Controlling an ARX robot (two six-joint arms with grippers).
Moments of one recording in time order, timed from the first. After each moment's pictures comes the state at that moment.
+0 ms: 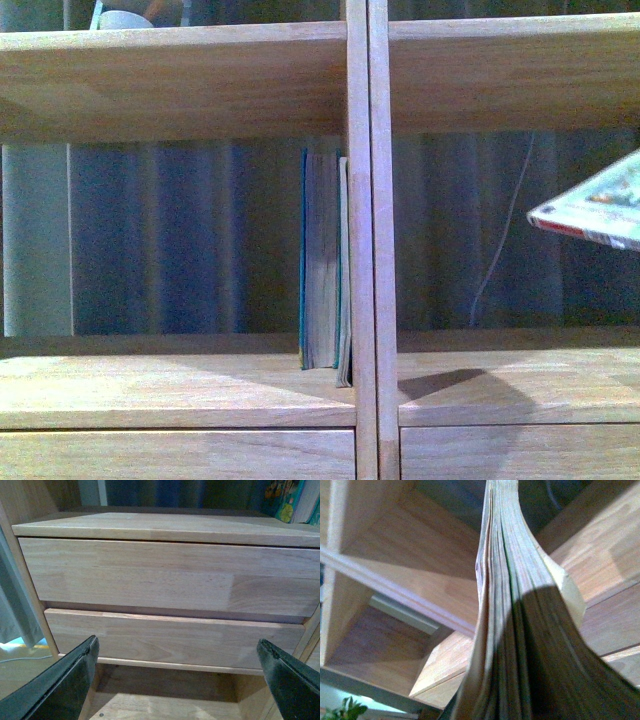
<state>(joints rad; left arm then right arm) 0.00 0.00 0.01 -0.01 0.00 0.00 -0.38 0.78 0.73 0.13 -0.67 0.93</state>
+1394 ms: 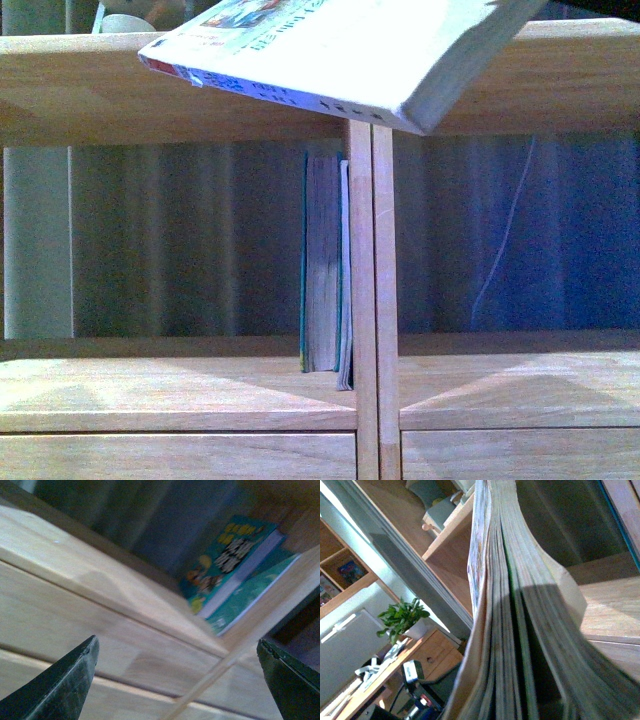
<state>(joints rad) 0.26 0.78 0.32 0.65 0.52 -0.67 0.50 0.87 0.86 0.23 -0.22 0.69</state>
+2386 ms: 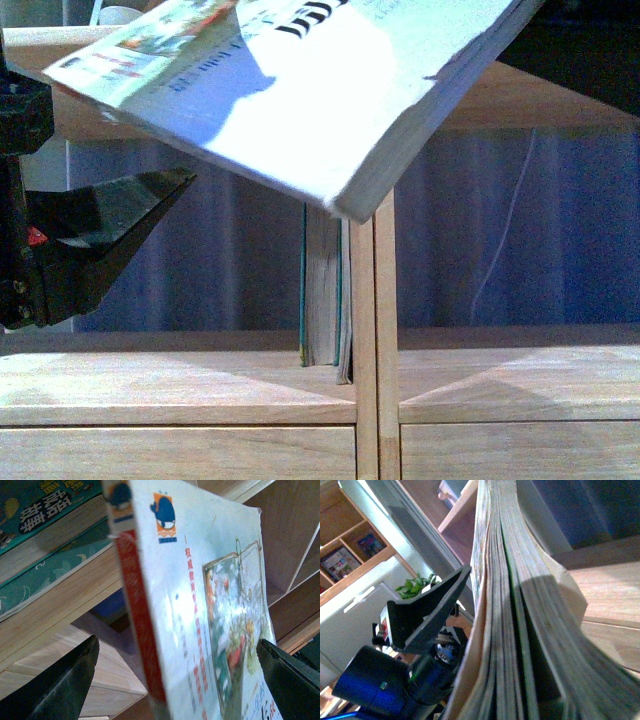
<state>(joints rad) -0.44 1.10 0.67 0.83 0.18 -1.05 0.50 0.92 0.82 0.31 -0.38 0.68</state>
